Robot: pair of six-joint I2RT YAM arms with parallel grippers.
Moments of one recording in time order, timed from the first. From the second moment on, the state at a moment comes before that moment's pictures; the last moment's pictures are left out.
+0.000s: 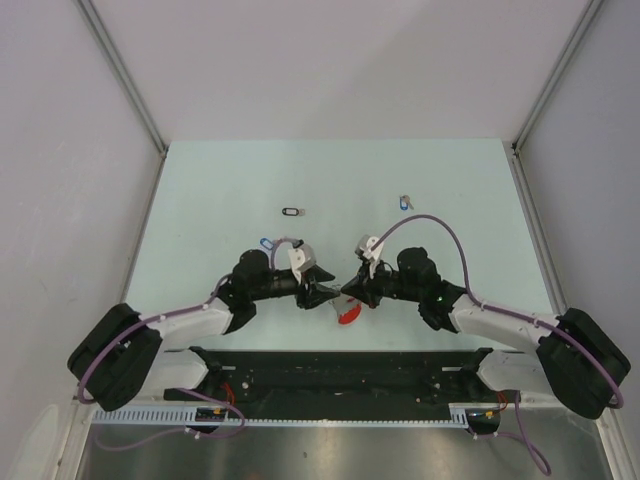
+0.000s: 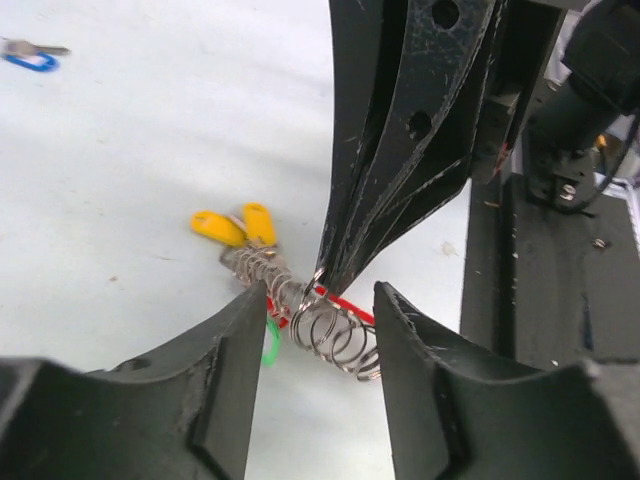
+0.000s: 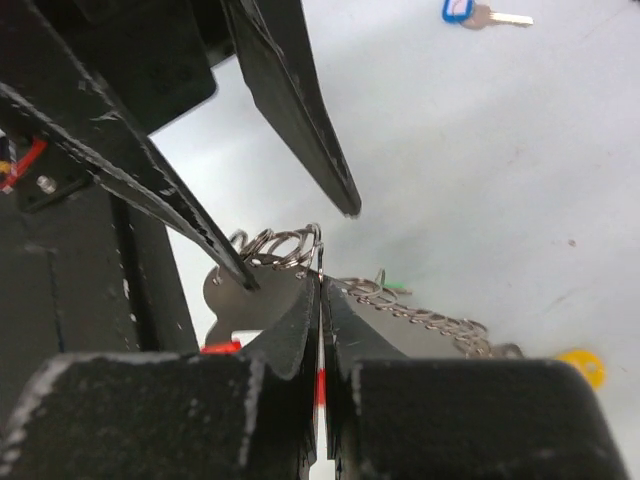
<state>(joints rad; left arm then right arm) -0.68 1.25 0.39 0.67 0.66 -0.05 0.76 1.20 0.45 0.44 -0.45 0.09</state>
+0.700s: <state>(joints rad) -0.68 1.16 0.06 0.97 0.42 -0.04 0.89 1.48 0.89 -0.33 -0.14 -0.23</state>
